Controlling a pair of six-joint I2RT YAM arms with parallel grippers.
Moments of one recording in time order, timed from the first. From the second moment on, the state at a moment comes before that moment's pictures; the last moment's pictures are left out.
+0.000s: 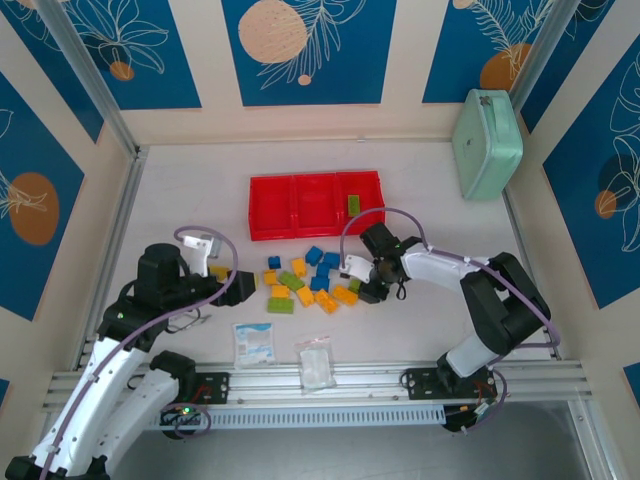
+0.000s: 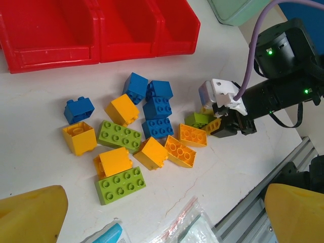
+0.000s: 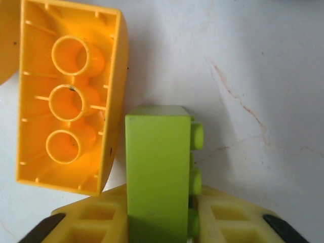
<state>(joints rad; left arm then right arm) -0.34 0.61 0.70 -0.70 0.48 -0.36 0.56 1.56 0.81 -0.59 -0.19 -0.63</state>
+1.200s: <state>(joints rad) -0.34 0.58 0.70 -0.70 0.47 -0.36 0.35 1.94 1.68 -0.92 -0.04 0.21</state>
